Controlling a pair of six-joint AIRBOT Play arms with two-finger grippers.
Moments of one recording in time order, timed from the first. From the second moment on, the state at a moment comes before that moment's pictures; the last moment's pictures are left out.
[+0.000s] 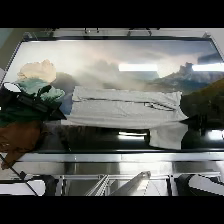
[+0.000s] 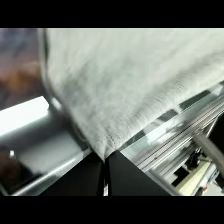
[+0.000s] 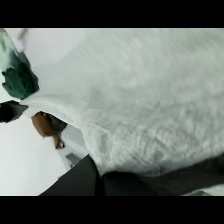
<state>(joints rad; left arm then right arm) 0.25 -1.56 1.13 0.89 -1.53 -1.17 -0.72 -1.37 0.75 -0.62 1.52 1.09</state>
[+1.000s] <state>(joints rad) 0.13 -2.17 2.03 0.79 -1.62 -1.34 -0.54 -1.77 1.31 -0.63 1.24 1.00</state>
